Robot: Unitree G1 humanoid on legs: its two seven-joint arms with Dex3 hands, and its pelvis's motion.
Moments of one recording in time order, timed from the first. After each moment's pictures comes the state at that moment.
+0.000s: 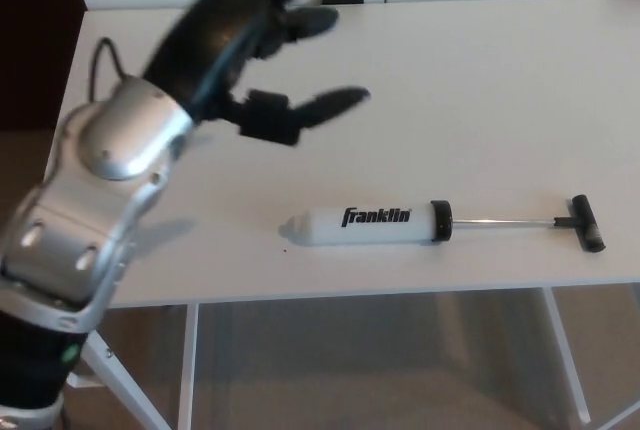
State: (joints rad) left_arm -0.56 0.44 -0.28 -0.18 -0.13 0.42 -0.21; right_arm 0.74 -0.01 -0.36 -0.14 0.30 -0.23 0.21
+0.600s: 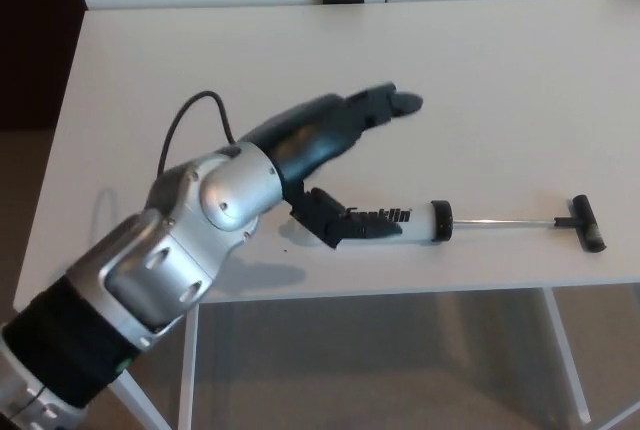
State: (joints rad) left_arm -0.66 0.47 -0.70 -0.01 0.12 0.43 -0.25; right_arm 0.74 -0.01 -0.33 -0.11 0.28 -0.26 0.21
